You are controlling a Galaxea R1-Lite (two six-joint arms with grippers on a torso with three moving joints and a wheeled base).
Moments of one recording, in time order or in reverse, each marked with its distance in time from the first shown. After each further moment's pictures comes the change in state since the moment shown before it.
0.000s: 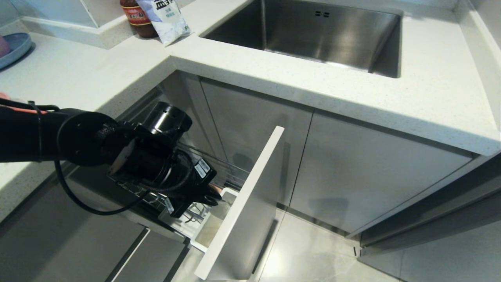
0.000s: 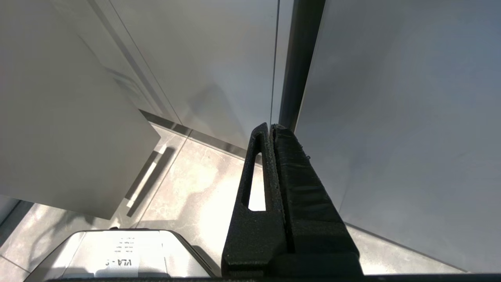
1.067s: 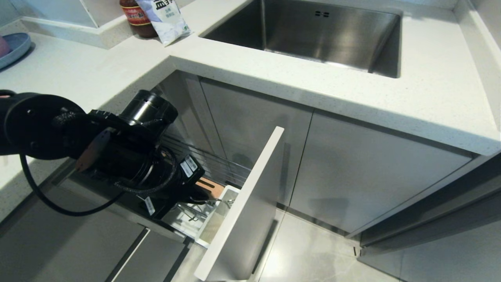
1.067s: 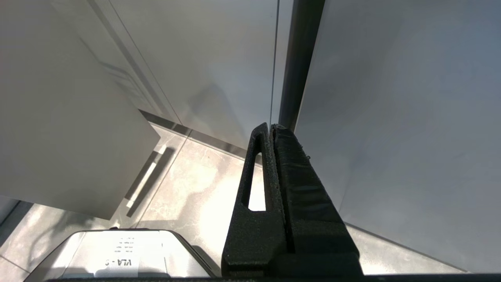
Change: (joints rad) left arm -0.020 -0.083 -0.021 0.152 0.094 0.011; right arm 0.000 0.000 0.000 0.000 0.000 0.000
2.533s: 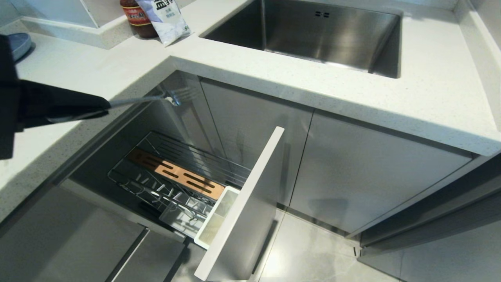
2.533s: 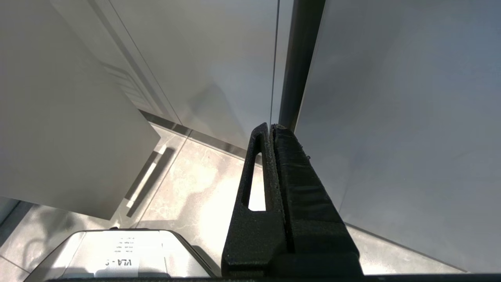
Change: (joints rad) left arm -0.034 -0.515 -0.124 -0.054 0.143 0.419; right arm 0.000 0.000 0.000 0.000 0.000 0.000
